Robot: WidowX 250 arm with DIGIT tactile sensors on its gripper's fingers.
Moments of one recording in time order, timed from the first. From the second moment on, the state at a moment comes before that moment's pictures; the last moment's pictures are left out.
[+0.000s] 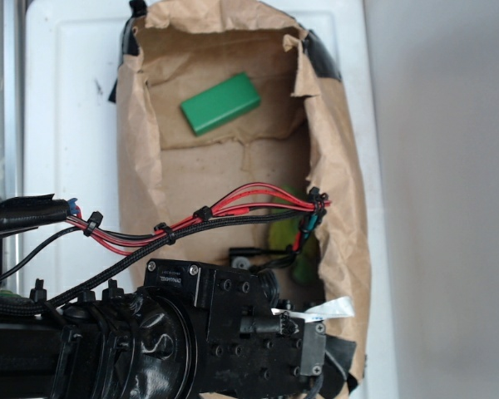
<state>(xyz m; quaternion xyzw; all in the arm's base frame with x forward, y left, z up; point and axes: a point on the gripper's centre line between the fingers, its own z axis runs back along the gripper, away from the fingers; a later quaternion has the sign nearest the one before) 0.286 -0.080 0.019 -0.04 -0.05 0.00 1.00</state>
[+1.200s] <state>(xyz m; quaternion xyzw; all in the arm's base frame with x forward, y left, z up) 0.293 0.013 0.091 -0.08 -0.07 0.08 0.99</state>
